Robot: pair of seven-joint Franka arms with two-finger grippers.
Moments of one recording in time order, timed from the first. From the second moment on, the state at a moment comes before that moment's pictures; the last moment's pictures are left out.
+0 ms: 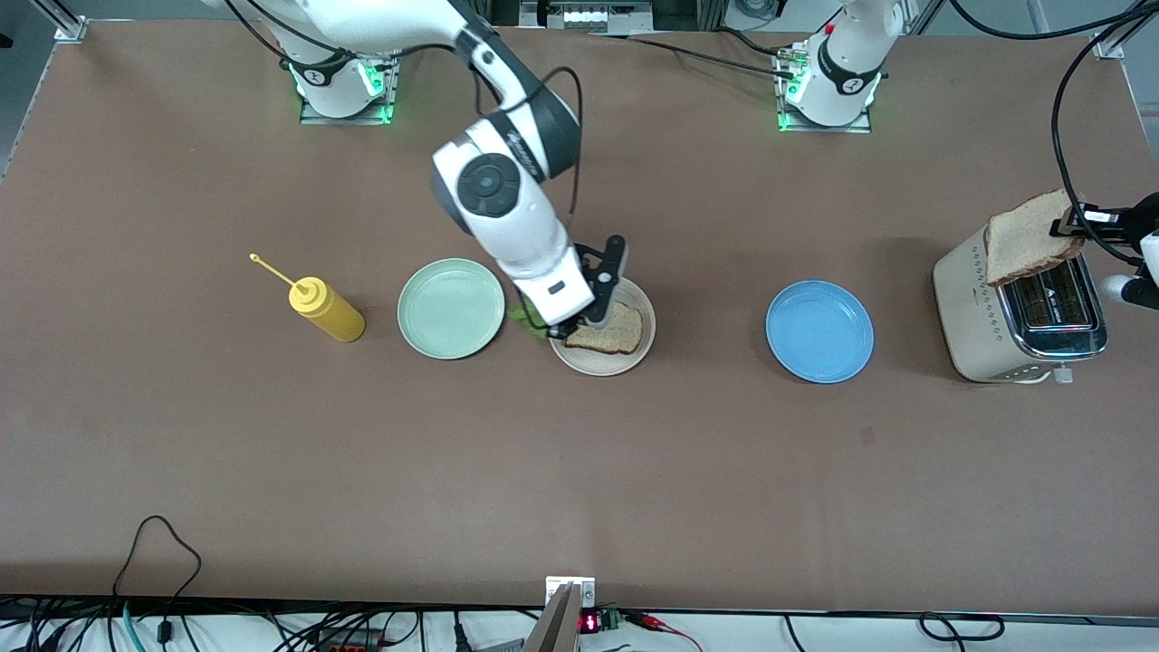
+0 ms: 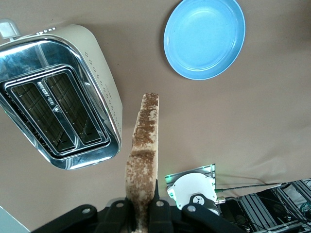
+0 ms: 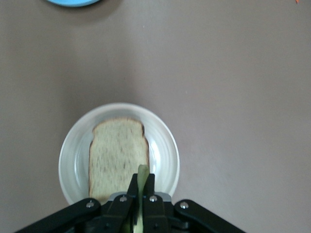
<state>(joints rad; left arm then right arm) 0.35 0.32 -0.21 -1.33 0.07 1.18 0.36 0.76 0.70 -0.04 -1.36 0.21 2.31 -0.67</state>
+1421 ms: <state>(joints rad) 0.34 0.32 -0.21 -1.33 0.07 1.18 0.36 0.77 0.59 -0.19 -1.28 0.21 2.05 -0.45</state>
